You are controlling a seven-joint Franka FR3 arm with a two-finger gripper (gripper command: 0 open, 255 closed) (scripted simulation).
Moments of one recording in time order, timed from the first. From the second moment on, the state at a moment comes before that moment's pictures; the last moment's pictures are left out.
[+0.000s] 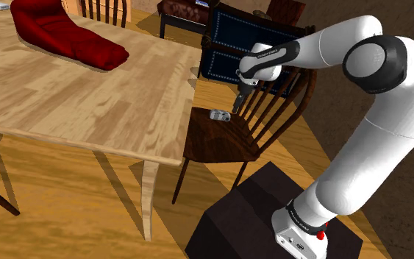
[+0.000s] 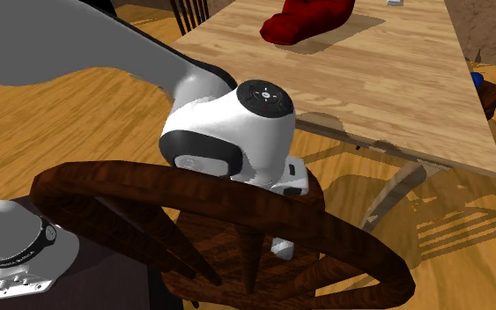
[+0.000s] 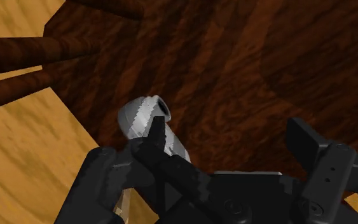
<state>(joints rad) -0.06 0.17 -0.27 -2.09 0.11 2.22 -0.81</state>
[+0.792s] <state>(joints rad) -0.13 0.57 -0.22 -1.75 0.19 2.25 -1.00</state>
